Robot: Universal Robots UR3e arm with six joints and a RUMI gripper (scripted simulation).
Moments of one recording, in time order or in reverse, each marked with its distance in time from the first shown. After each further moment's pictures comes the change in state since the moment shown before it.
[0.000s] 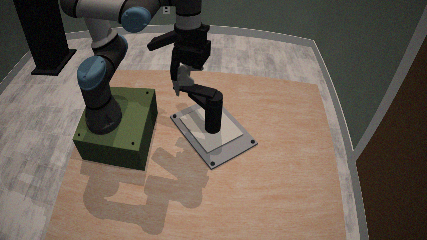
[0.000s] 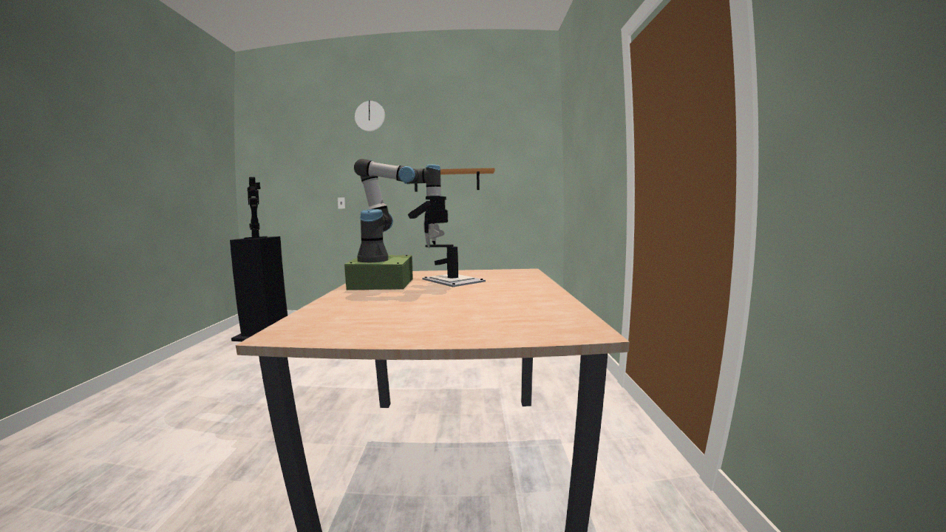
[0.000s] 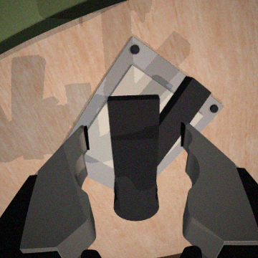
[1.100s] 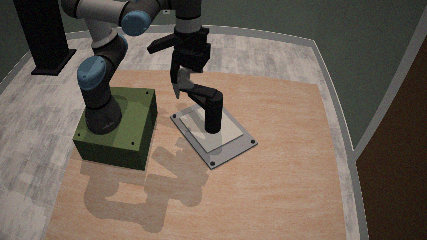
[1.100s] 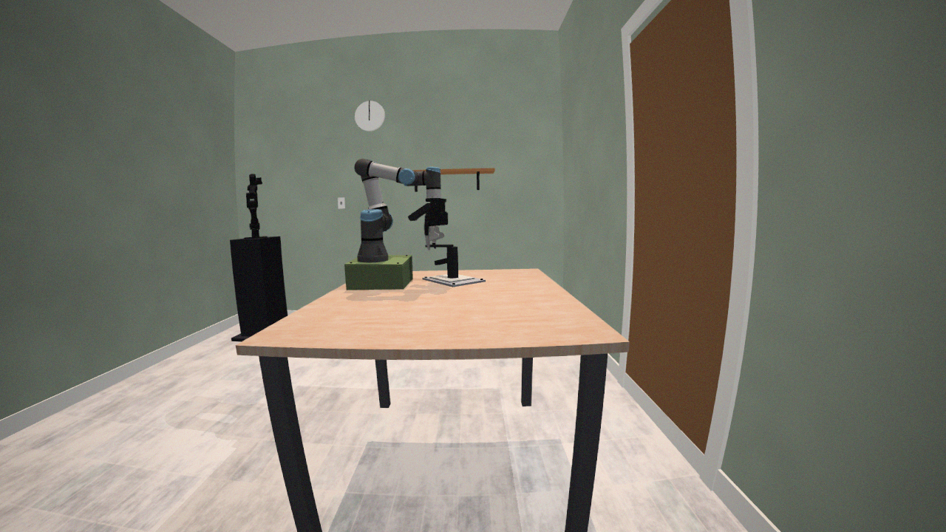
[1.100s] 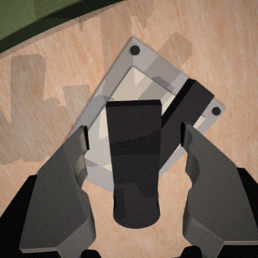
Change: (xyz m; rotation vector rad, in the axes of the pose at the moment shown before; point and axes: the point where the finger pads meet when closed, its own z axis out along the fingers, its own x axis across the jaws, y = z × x) arm 0.000 0.000 0.010 0.000 0.000 0.000
